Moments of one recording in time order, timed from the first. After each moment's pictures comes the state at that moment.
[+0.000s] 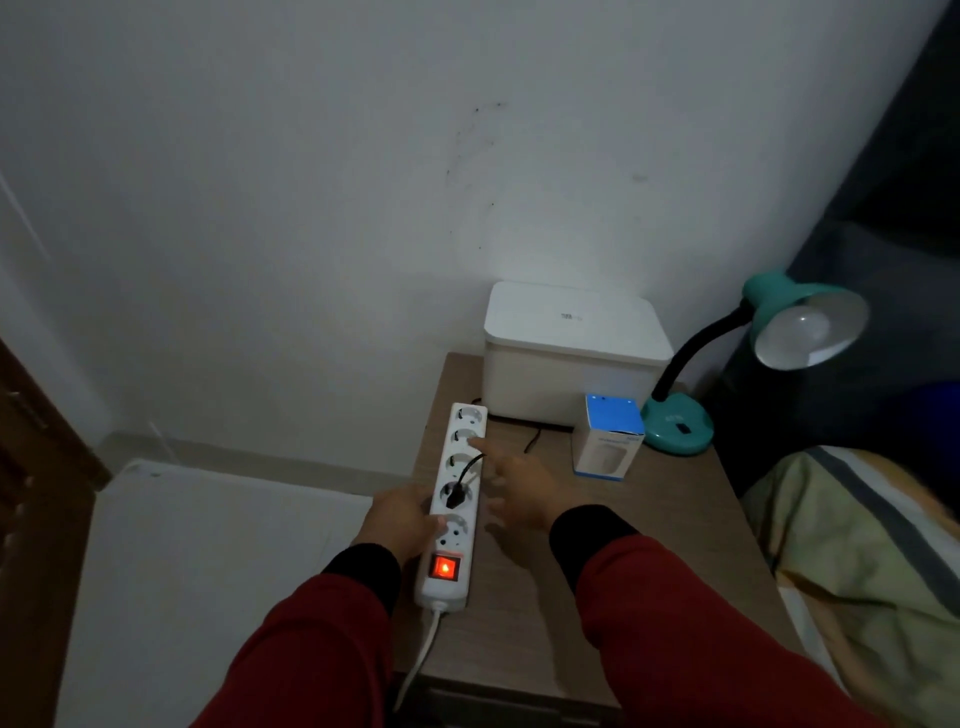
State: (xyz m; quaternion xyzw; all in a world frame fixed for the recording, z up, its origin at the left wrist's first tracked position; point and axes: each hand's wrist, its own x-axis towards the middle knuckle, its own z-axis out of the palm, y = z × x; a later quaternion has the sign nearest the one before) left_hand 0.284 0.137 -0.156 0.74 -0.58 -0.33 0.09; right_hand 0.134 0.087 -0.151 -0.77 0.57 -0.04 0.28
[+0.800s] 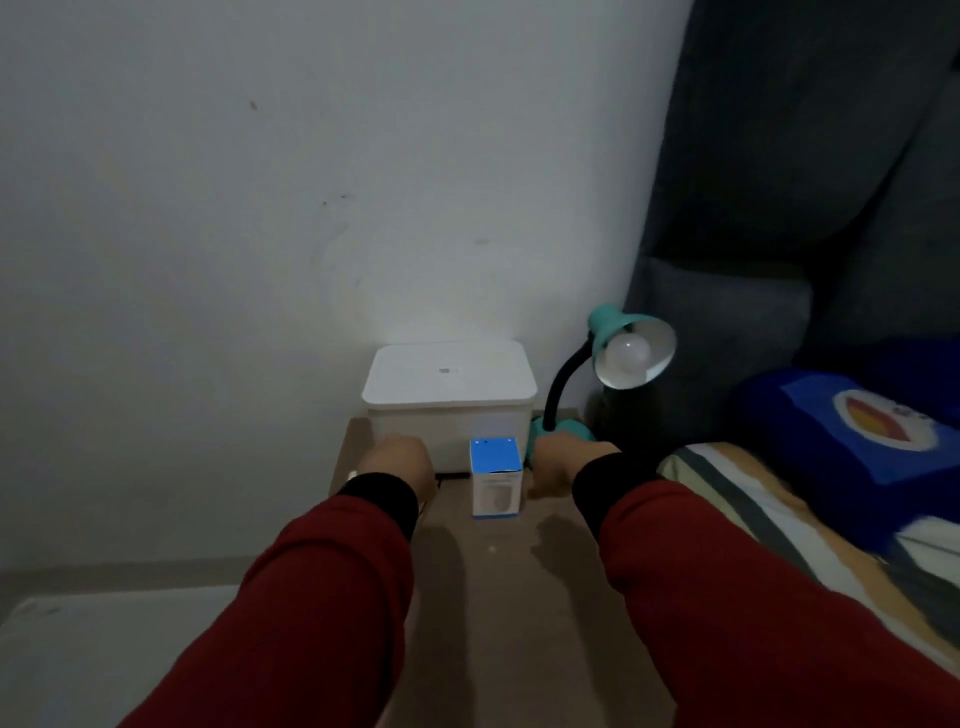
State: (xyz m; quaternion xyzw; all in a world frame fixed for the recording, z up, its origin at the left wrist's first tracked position) left_hand 0.162 0.065 -0.053 0.70 -0.70 -0.11 -0.04; right_hand -0.022 0.062 -0.054 -0.71 0.68 0.11 0.14
